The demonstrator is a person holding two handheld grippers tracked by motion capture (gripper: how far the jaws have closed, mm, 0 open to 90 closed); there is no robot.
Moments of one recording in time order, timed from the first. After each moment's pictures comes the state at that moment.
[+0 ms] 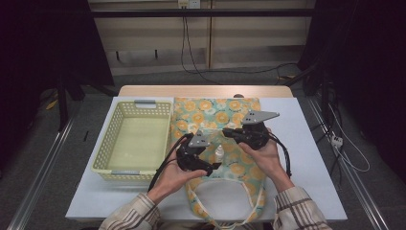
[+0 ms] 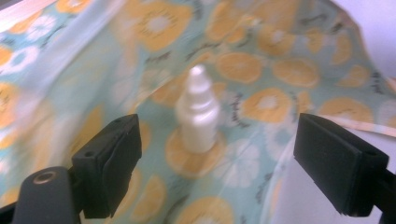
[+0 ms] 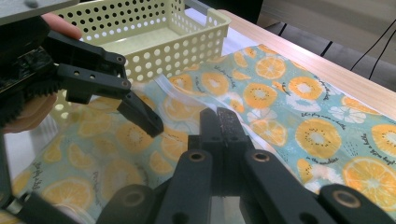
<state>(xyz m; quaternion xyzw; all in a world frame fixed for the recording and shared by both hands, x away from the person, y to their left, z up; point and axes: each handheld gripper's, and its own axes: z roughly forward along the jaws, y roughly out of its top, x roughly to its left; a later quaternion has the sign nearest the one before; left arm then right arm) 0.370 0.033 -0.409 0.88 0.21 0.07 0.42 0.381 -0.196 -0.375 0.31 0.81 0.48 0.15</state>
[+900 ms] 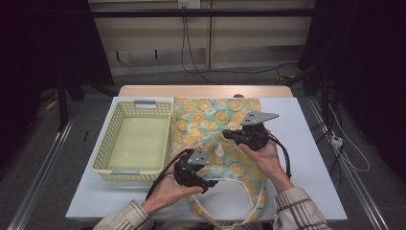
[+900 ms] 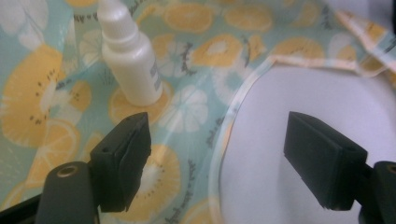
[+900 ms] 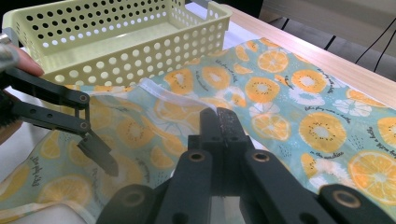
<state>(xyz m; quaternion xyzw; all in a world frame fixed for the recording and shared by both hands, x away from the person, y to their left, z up) 0.339 0.038 -0.428 0.91 0.15 0.03 0.38 0.381 -0.196 -0.381 0.32 0.81 0.47 0.15</state>
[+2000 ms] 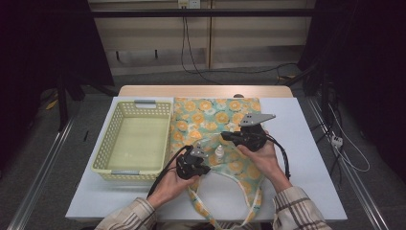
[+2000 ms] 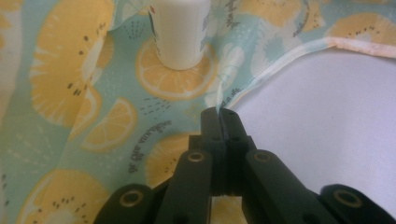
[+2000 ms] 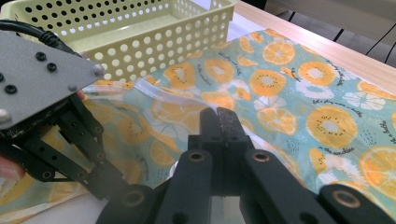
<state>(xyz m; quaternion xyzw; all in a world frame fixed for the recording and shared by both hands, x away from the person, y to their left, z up) 0.363 0.036 -0.452 0.92 0.21 0.01 0.34 0.385 -0.194 -0.390 0.32 0.81 0.47 0.13</state>
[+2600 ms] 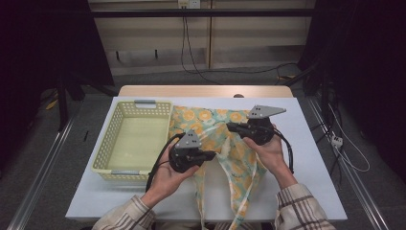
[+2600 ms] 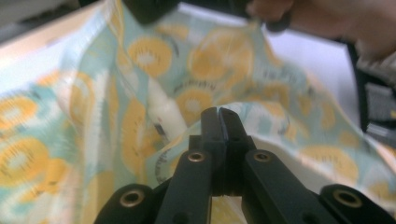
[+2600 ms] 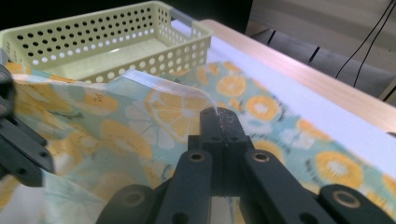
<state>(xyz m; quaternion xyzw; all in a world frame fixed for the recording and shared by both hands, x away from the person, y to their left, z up) 0.350 0.049 -0.368 0.85 0.18 0.05 0.49 0.387 -0.208 -0.366 0.33 0.79 0.49 0.17</state>
